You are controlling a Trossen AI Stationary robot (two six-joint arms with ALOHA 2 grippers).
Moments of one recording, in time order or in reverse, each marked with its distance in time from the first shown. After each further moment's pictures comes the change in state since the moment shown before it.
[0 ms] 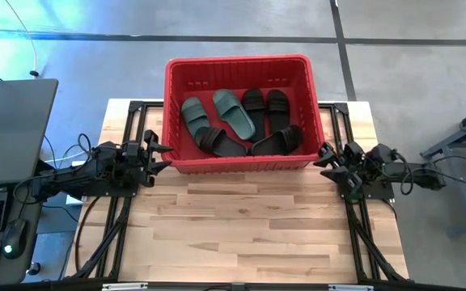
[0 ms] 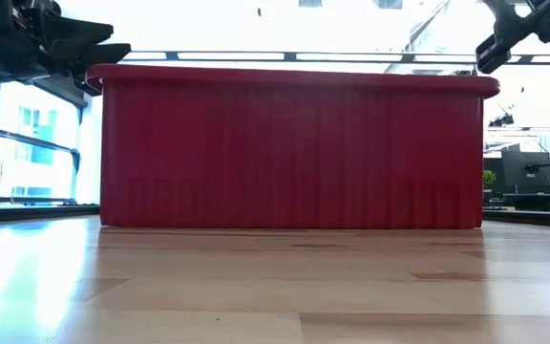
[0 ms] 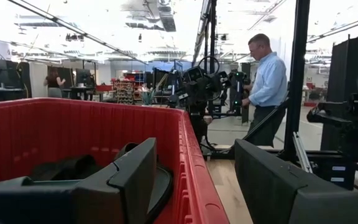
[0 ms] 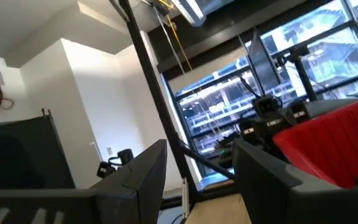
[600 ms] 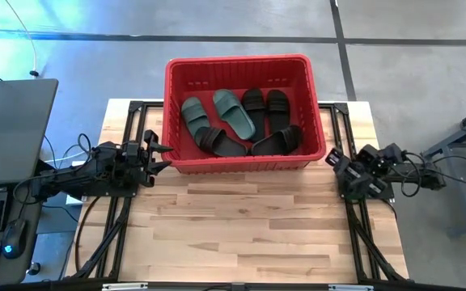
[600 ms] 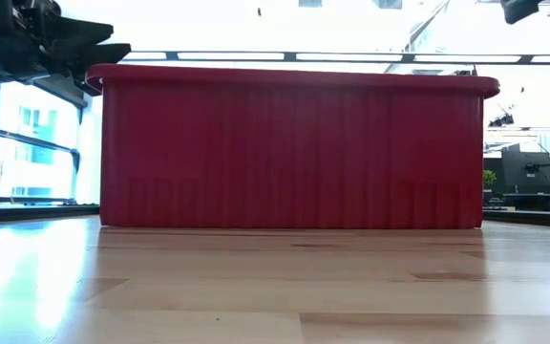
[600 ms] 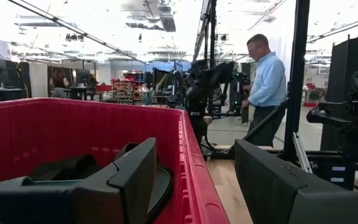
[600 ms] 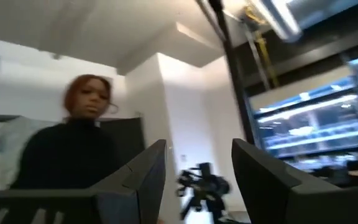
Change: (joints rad) left arm 0.000 0.000 0.000 0.000 0.000 0.000; right arm 0.001 0.000 0.000 0.274 -0.299 0.109
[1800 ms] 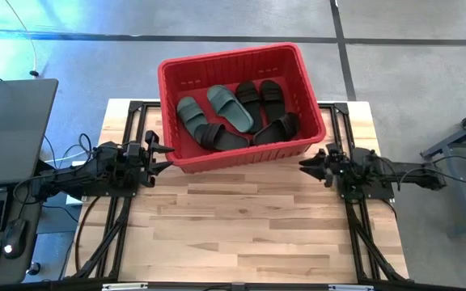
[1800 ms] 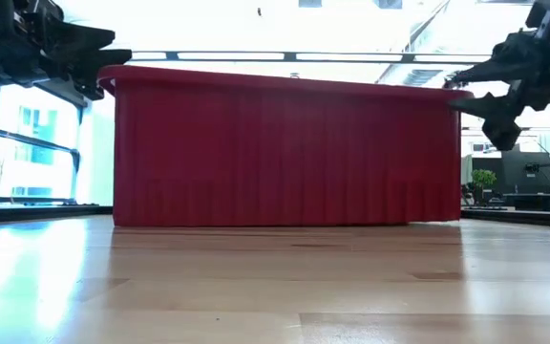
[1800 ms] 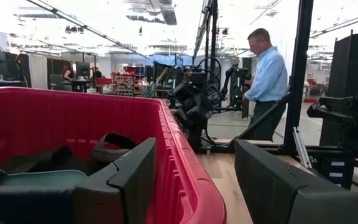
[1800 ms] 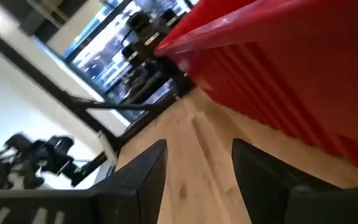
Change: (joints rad) left arm 0.000 0.002 -0.002 -0.014 0.000 -0.003; right arm 0.000 0.003 -0.004 -0.776 0.572 0.101
